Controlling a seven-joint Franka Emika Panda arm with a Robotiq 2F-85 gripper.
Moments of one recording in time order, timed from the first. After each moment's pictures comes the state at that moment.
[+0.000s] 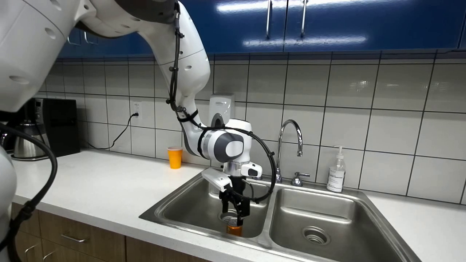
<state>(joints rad) -0.20 0.45 -0.17 -2.19 0.11 2.59 0.18</state>
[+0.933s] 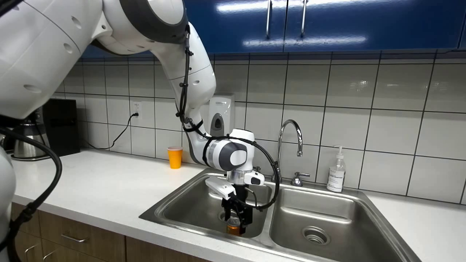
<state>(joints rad) -0.21 0.56 -0.17 -2.09 0.11 2.57 0.17</state>
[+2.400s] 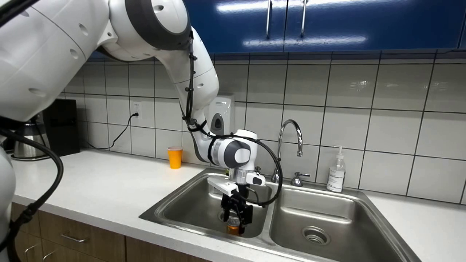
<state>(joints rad) -0.21 0.60 -0.17 -2.00 0.11 2.43 0.15</state>
